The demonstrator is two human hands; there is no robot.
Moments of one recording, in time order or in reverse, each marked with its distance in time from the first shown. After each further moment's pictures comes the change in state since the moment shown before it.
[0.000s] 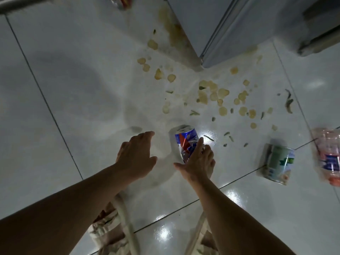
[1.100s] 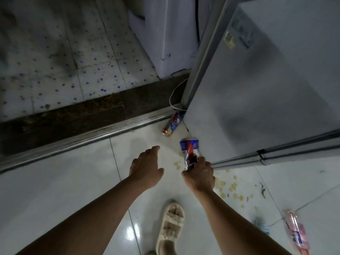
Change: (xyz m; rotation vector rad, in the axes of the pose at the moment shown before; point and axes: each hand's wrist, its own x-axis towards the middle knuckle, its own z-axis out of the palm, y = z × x) left_hand -0.117 0.011 -0.408 -0.133 0.223 0.007; right_hand -0.146 -0.265 -0.368 0.269 0.180 -0.104
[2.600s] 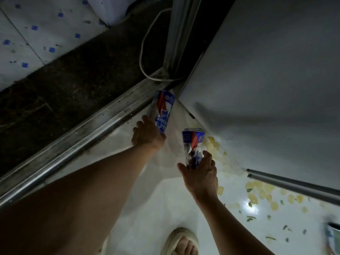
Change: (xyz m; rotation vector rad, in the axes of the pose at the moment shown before) left_hand 0.421 -0.077 0.167 0.125 -0.007 -0.124; right_hand 0.250 -0.001 0.227 0.251 0.019 0.361
